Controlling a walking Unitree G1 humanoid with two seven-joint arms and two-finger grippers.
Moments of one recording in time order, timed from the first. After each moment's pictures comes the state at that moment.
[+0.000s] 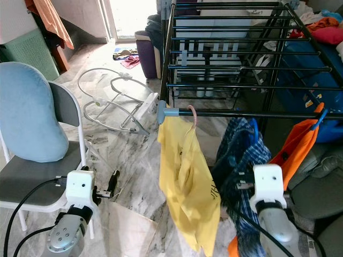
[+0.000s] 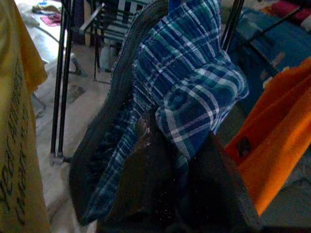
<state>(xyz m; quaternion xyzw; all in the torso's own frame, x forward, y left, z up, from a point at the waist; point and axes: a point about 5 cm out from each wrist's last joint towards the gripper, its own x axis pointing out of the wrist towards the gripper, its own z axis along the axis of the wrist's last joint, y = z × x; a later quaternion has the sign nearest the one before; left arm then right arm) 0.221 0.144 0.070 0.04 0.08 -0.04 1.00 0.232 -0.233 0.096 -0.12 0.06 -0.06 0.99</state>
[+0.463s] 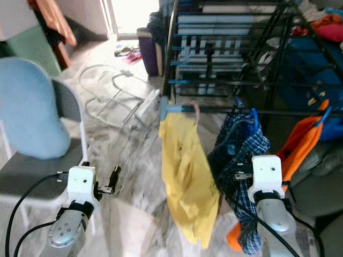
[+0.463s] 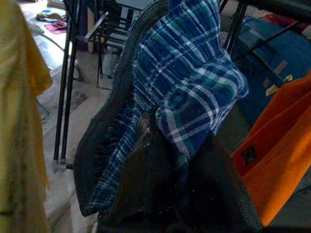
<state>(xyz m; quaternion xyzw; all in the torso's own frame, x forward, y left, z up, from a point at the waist) 0.227 0.142 0.075 0.04 0.07 -0.04 1.00 0.242 -0.230 0.104 -0.12 0.05 -0.06 0.99</state>
